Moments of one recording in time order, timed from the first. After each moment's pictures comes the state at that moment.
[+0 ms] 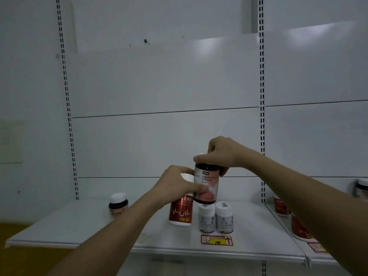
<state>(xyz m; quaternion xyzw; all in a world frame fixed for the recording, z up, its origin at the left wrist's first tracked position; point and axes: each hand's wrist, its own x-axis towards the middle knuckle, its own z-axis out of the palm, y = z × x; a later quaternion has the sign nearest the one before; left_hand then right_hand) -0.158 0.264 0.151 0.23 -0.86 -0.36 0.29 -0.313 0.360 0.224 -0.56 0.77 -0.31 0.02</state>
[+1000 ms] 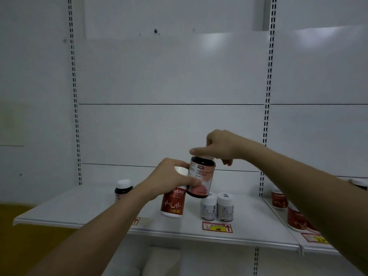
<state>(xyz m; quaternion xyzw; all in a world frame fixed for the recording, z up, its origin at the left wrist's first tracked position) -0.118 0.258 0.146 0.21 -0.85 -0.38 0.29 -0.269 0.365 0.234 -0.58 0.79 -0.17 -0.04</state>
